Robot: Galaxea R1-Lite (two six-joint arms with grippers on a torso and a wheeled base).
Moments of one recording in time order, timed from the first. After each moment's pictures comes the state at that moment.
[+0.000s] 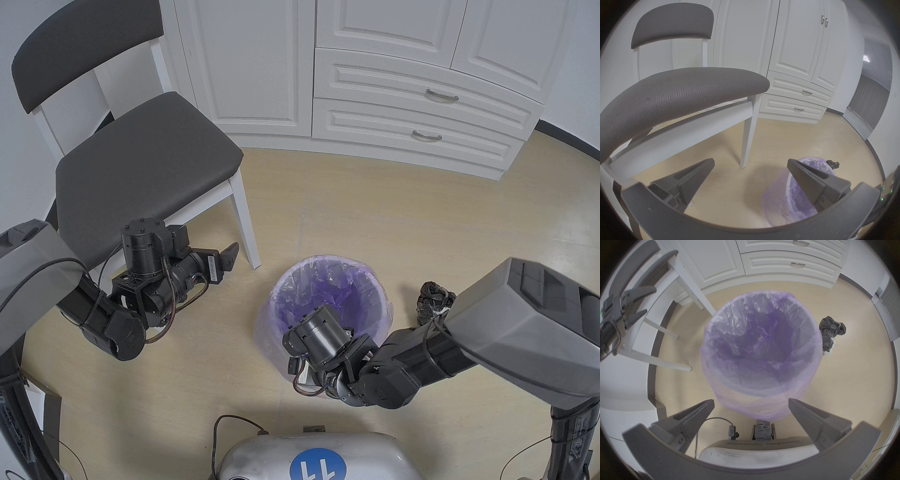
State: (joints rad) left arm -0.34 2.05 -0.86 -1.06 0.11 -0.07; right arm 0.87 2.28 -1.26 -0.14 -0.45 0.79
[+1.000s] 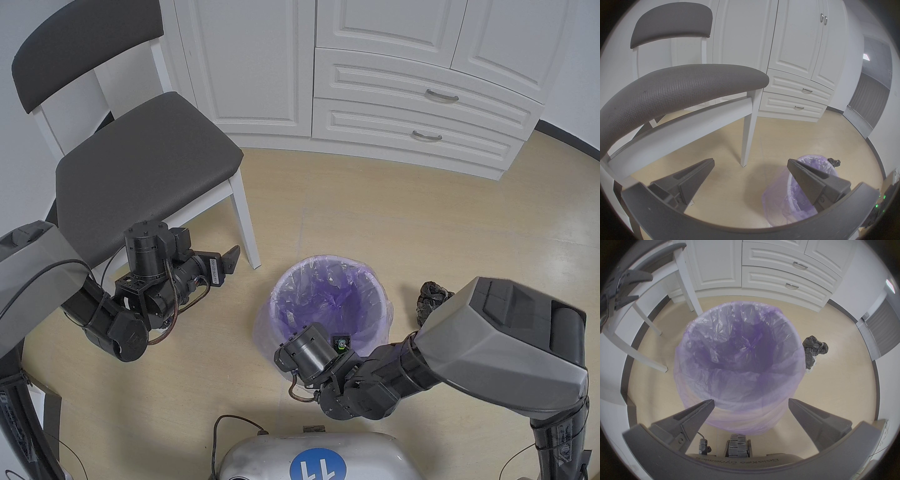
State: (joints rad) left arm -0.34 2.07 -0.86 -1.06 0.12 -0.06; right arm 0.88 2.37 -1.29 -0.15 -0.72 0.70
